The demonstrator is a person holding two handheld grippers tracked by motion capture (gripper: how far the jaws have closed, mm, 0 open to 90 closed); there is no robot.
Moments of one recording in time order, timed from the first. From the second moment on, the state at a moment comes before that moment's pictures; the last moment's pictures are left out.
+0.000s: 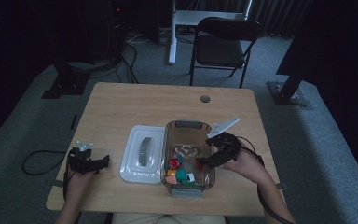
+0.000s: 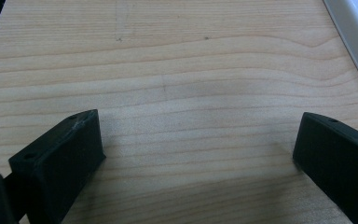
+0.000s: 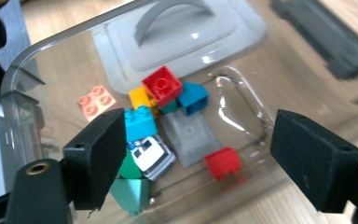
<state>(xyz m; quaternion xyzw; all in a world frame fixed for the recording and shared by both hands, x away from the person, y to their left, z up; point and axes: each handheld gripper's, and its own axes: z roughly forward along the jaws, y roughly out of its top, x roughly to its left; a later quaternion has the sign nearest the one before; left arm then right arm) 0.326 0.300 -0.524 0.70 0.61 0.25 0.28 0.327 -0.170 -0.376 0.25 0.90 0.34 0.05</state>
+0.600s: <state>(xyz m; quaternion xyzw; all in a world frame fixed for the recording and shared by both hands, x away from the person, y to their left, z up) 0.326 0.300 -0.524 0.70 0.61 0.24 0.28 0.325 -0.247 -0.425 0.32 0.85 0.40 0.11</state>
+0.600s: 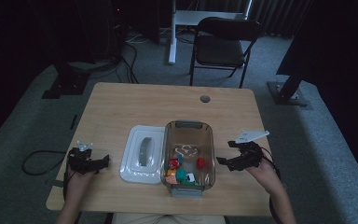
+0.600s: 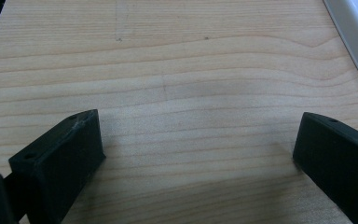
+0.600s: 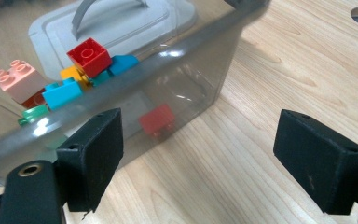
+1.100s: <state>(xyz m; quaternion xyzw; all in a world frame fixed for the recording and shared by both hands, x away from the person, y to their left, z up) 0.325 0.300 -0.524 0.70 0.61 0.25 0.28 0.326 -0.259 -0.491 0.36 0.83 0.42 0.13</state>
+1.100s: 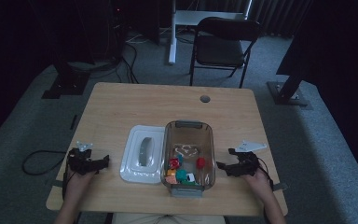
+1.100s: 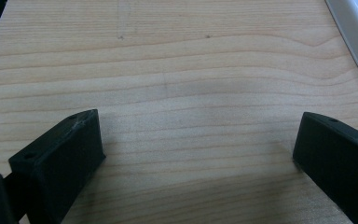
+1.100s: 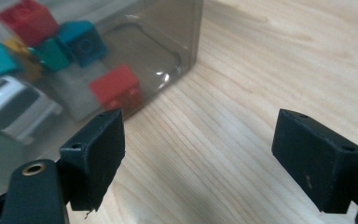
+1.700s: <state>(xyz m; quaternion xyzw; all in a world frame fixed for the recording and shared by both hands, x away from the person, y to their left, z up) 0.320 0.299 -0.524 0.70 0.62 0.25 0.27 0.334 -0.234 -0.527 0.36 0.85 0.36 0.15</state>
